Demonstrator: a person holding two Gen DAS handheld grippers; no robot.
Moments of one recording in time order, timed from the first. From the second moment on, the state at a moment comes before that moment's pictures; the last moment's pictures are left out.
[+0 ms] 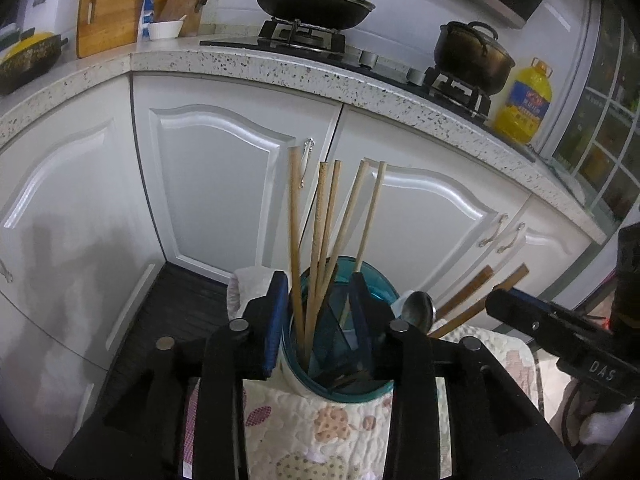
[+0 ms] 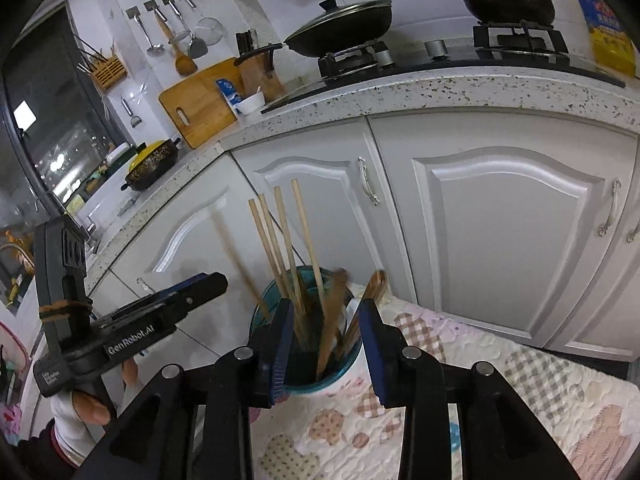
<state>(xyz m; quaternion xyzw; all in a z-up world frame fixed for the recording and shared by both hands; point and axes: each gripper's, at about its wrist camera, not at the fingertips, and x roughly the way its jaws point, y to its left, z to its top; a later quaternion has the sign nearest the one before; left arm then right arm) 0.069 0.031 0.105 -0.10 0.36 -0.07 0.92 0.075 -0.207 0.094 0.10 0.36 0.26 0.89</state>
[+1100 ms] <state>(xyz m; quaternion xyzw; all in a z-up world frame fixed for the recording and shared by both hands) -0.026 0.019 0.088 -0.06 0.36 -0.03 0.93 -0.002 -0.185 0.082 0.03 0.34 0.21 0.92</state>
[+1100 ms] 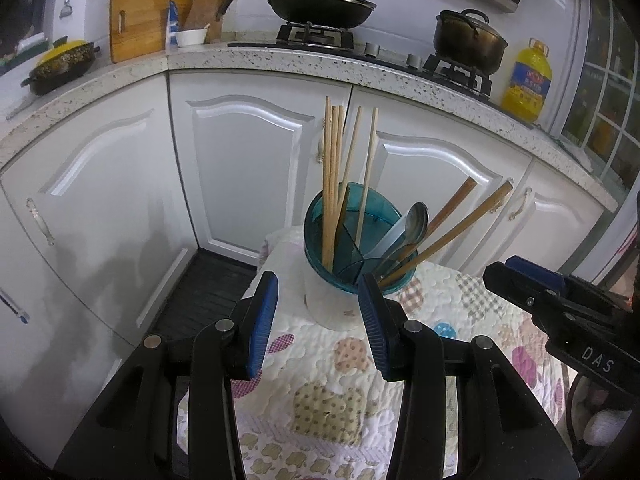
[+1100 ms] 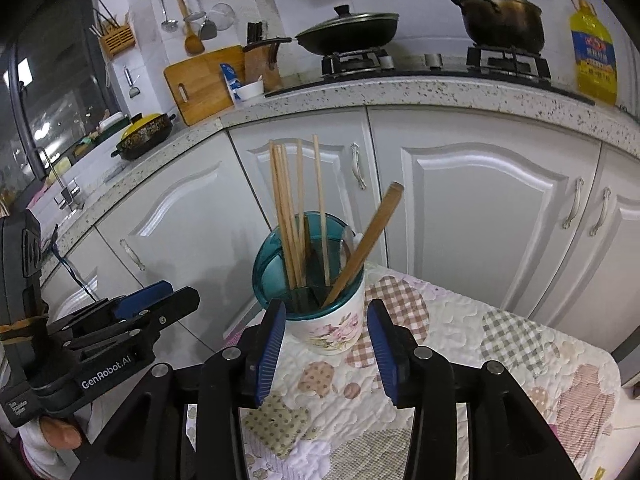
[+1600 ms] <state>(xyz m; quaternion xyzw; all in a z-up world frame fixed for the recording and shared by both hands) -0.043 0.019 0.100 -0.05 0.33 -0.01 0.94 -0.013 -0.173 0.089 0.02 0.33 0.21 0.92</state>
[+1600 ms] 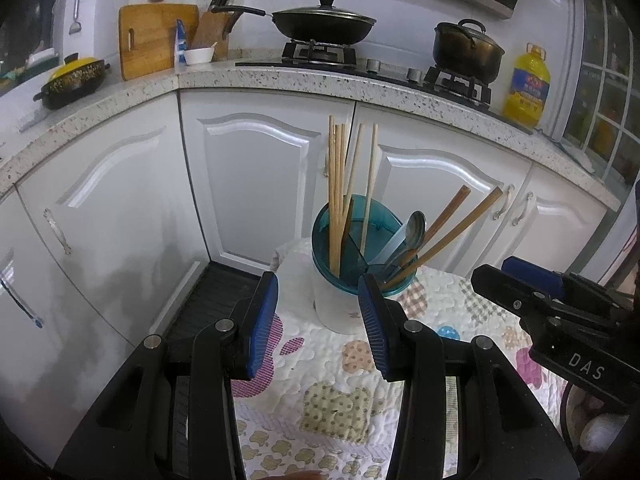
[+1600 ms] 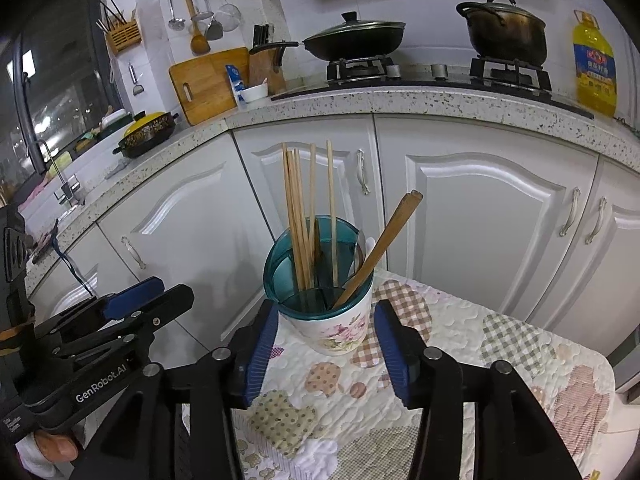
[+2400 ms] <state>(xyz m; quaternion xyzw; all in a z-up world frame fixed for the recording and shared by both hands) -0.044 0.020 0.099 -0.04 0.33 0.00 0.94 -0.011 -0.165 0.088 0.01 0.34 0.21 0.92</state>
